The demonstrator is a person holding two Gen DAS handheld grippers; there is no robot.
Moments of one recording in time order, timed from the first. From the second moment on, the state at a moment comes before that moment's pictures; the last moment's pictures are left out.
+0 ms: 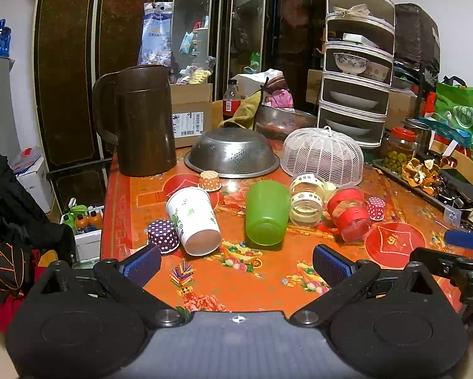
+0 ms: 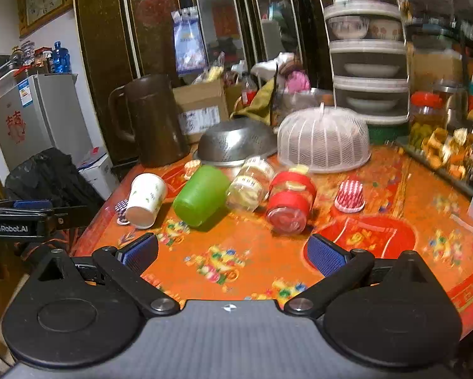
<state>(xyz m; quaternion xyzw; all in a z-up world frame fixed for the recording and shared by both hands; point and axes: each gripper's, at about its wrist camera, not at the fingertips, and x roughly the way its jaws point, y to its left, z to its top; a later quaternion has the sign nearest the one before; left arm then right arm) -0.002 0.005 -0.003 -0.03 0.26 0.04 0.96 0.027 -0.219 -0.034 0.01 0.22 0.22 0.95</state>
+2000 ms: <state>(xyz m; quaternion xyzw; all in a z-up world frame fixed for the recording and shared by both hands) -0.001 0.009 -0.006 -0.03 0.27 0.05 0.96 0.031 -0.226 -0.035 0.04 0.23 0.24 0.94</state>
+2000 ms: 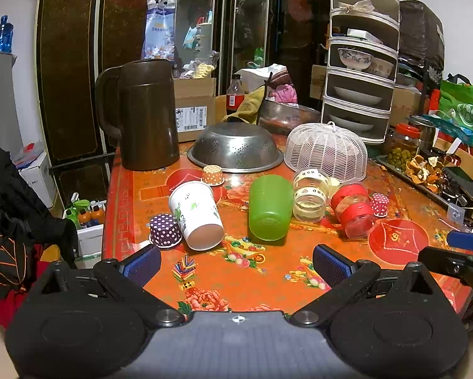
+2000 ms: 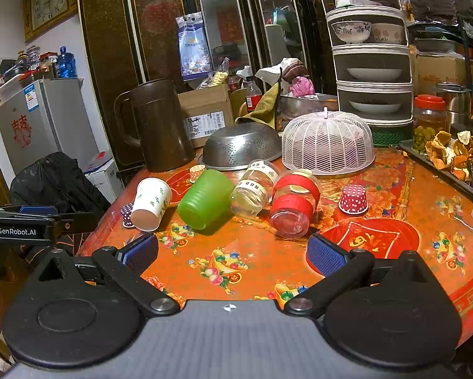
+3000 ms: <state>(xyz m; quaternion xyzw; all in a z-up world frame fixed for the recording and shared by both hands) 0.225 -0.041 -0.061 0.04 0.46 0.02 0.88 0.048 -0.308 -0.077 0.10 0.27 0.22 0.93</state>
